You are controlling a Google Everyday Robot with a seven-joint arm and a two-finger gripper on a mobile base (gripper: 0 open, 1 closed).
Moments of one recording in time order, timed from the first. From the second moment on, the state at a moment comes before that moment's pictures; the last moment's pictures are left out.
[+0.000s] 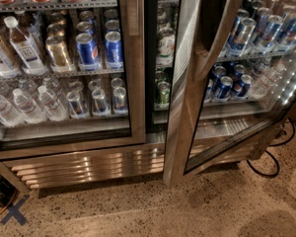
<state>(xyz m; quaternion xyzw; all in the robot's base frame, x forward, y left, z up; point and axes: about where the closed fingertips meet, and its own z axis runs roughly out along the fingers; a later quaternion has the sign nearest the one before) 0.434 -0.105 1.155 -0.49 0.69 0.27 0.47</state>
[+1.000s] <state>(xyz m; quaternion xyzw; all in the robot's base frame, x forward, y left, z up) 0.442 -0.115 1.158 -0.49 0.69 0.27 0.47</state>
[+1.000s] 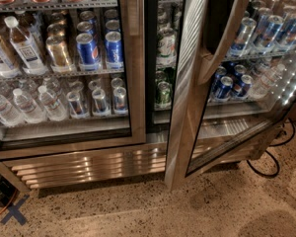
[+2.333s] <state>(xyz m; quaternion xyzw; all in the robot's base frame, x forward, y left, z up) 0.436 -0.124 1.158 -0.47 0.70 0.25 0.47</state>
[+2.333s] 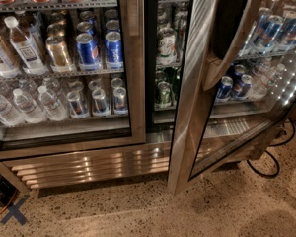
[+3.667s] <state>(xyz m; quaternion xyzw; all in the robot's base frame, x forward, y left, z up) 0.421 -0.144 1.167 -0.45 0.71 0.25 0.48</state>
